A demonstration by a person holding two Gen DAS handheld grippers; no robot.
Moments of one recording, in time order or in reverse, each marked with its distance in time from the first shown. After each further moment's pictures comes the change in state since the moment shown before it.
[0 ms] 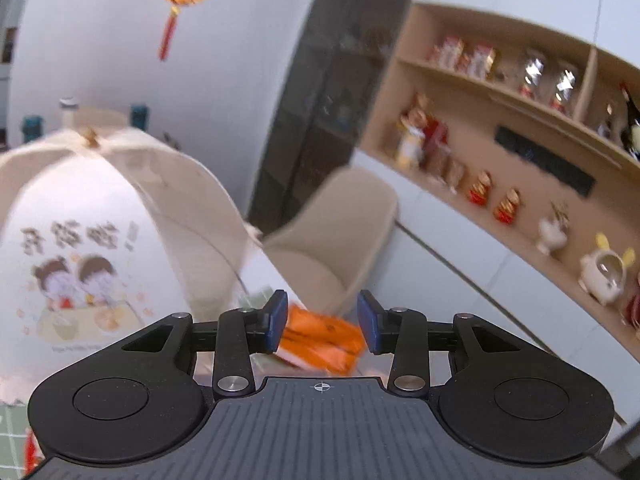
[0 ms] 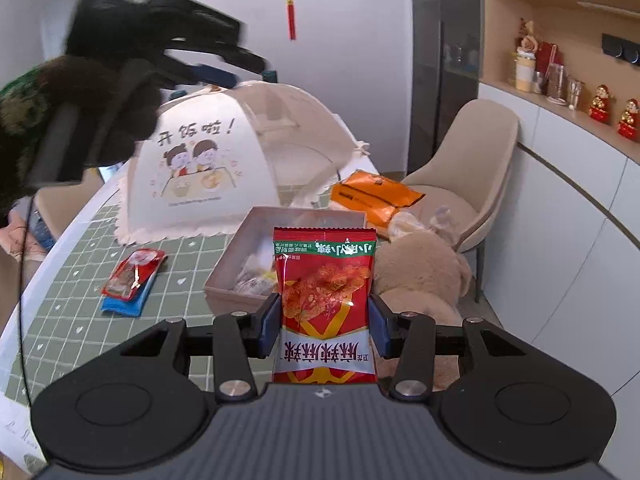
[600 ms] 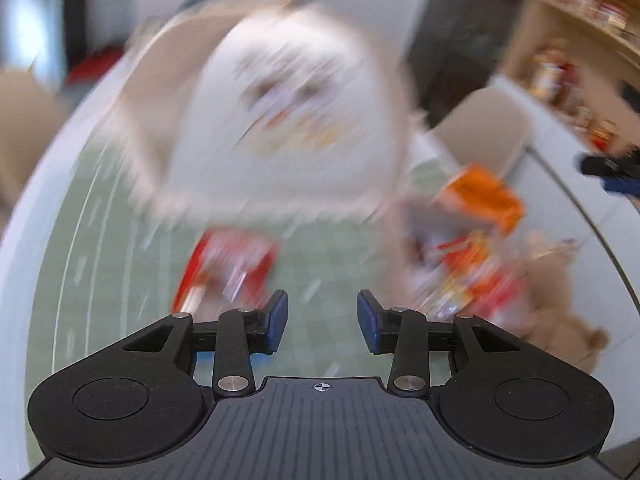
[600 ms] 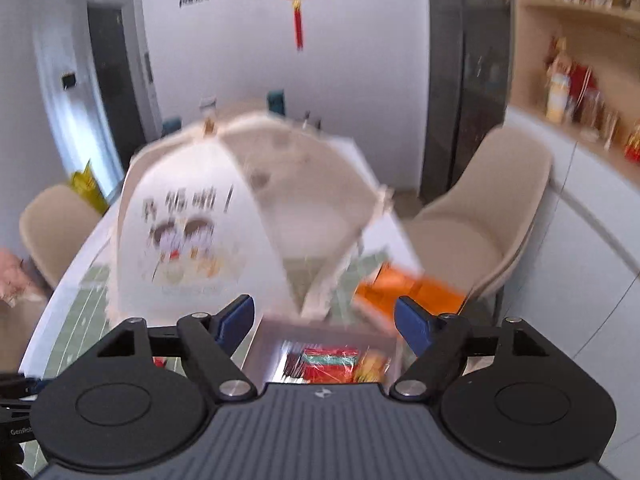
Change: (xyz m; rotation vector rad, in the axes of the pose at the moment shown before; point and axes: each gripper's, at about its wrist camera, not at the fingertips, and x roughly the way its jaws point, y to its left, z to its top) left arm -0.097 0.136 -0.148 -0.217 0.287 0.333; right arm 0.121 0.034 0.129 0.000 0.088 0.051
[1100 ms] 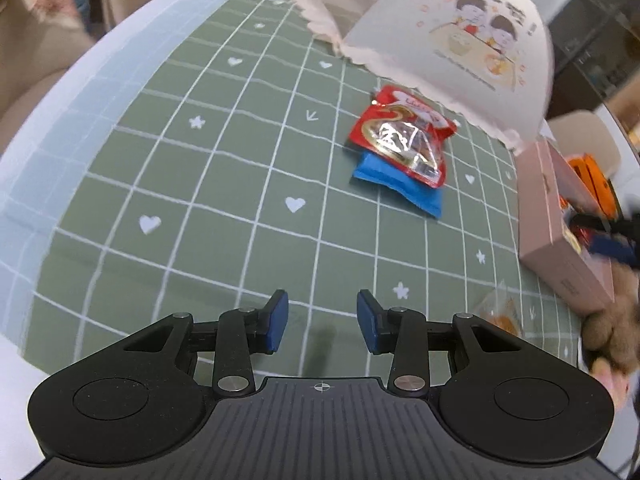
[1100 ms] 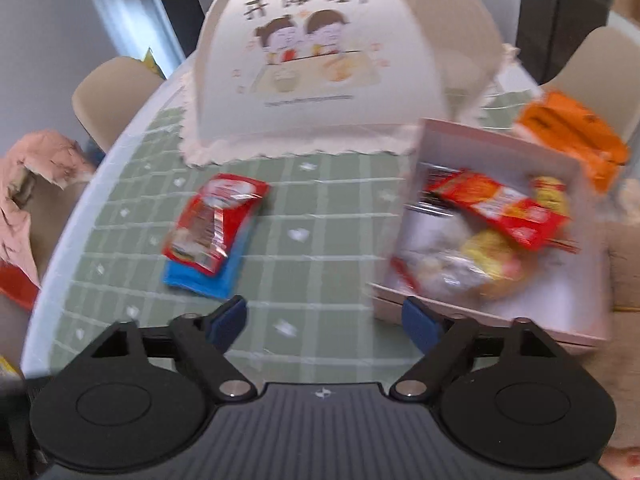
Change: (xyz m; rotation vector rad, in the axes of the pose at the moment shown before) left arm -0.006 0.117 -0.114 -0.299 0.120 0.100; right arm 0.097 0.136 -0.100 -0.037 0.288 0.188
